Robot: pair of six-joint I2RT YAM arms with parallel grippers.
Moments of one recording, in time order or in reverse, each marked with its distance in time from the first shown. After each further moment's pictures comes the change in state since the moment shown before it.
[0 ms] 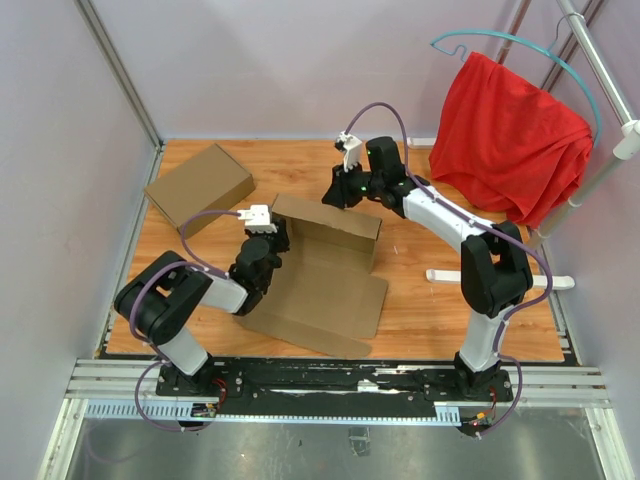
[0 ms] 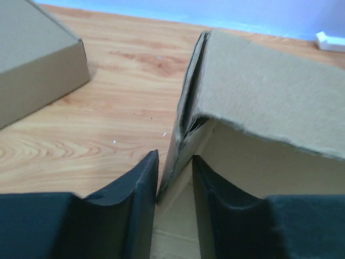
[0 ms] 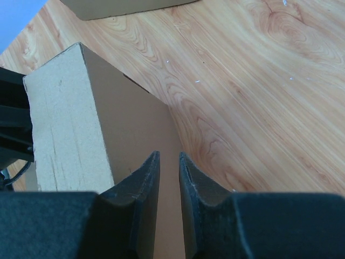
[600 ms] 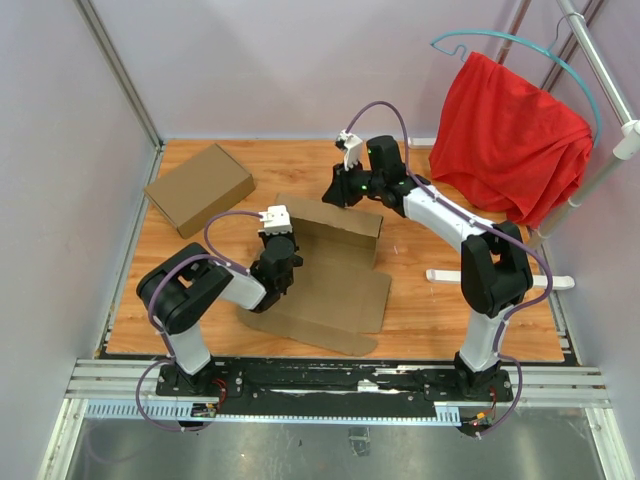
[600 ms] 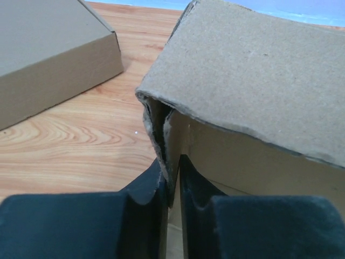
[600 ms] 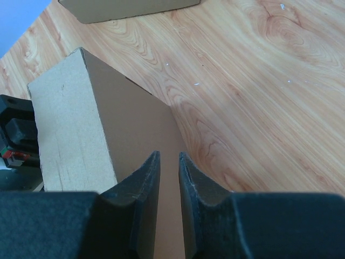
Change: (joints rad) left arm -0.130 0.133 0.124 -0.085 -0.348 0.061; right arm -0.001 0.001 0.006 0.000 -0.007 0.003
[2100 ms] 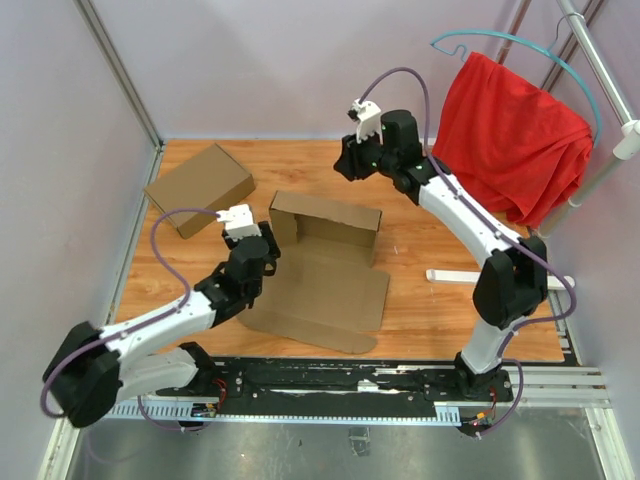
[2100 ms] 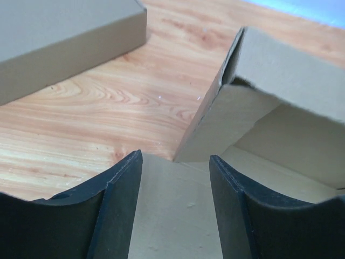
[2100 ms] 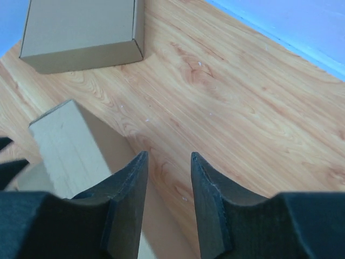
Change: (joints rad) left arm -0.009 -0.615 -0.018 -0.853 0.041 -0.298; right arm -0.014 -0.066 0.172 -0.121 0.230 -0.043
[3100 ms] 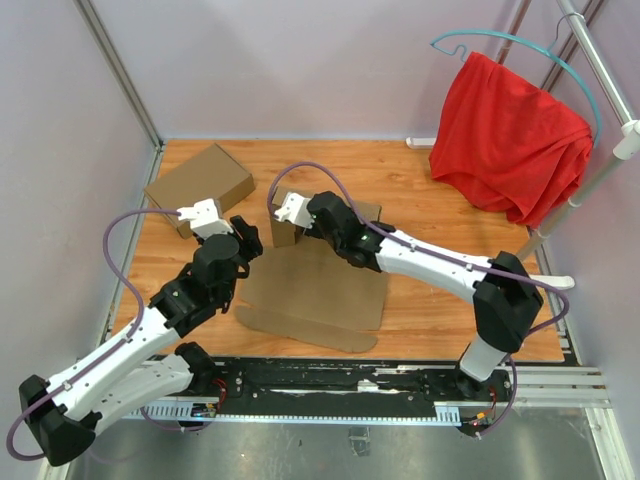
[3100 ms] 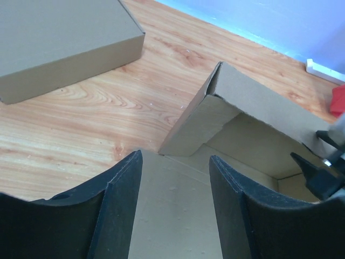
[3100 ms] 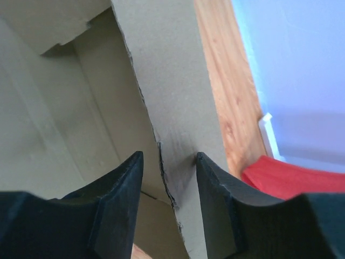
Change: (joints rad) left arm 0.000 -0.359 0.169 -0.476 0.042 -0.134; right arm 0.447 -0.134 -0.343 -0.001 0.736 -0.613
